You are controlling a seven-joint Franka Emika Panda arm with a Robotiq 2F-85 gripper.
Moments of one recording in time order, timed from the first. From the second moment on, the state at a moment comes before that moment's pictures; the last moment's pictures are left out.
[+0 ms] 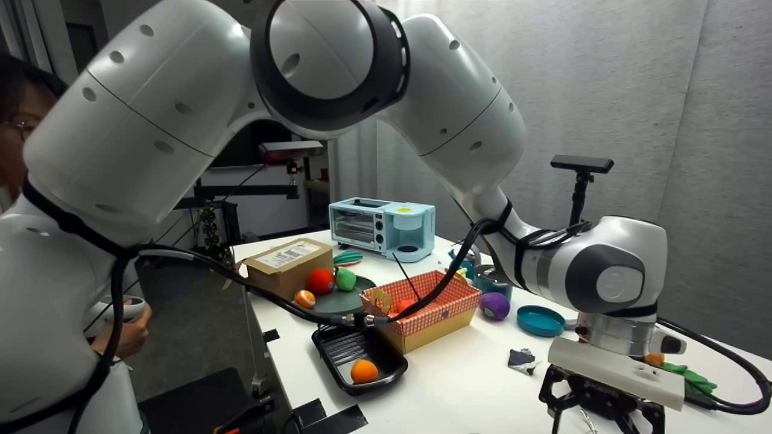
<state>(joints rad) -0.35 0.75 -0.09 -1.66 -0.12 2.24 -0.57</state>
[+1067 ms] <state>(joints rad) -0.35 0.76 -0.09 -1.62 -0.12 2.23 -0.65</state>
